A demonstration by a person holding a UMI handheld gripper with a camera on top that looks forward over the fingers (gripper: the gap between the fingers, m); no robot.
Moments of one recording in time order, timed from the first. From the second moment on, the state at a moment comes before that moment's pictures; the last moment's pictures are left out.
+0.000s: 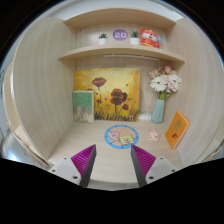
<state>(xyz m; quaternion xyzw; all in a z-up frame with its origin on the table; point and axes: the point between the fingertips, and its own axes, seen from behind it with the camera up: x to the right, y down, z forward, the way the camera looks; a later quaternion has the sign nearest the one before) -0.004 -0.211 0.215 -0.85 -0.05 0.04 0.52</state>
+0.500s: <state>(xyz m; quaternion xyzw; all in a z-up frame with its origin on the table) 0.153 -0.145 0.053 -0.91 0.02 -0.05 0.42</state>
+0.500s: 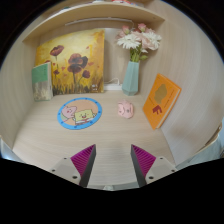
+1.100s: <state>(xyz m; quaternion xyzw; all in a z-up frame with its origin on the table) 0.235 0.085 0.003 -0.91 0.03 -0.06 0.40</state>
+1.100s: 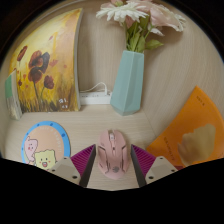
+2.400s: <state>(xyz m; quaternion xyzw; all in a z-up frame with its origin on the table) 0.018 0.083 0.010 -0.92 -0.04 0.00 0.39</state>
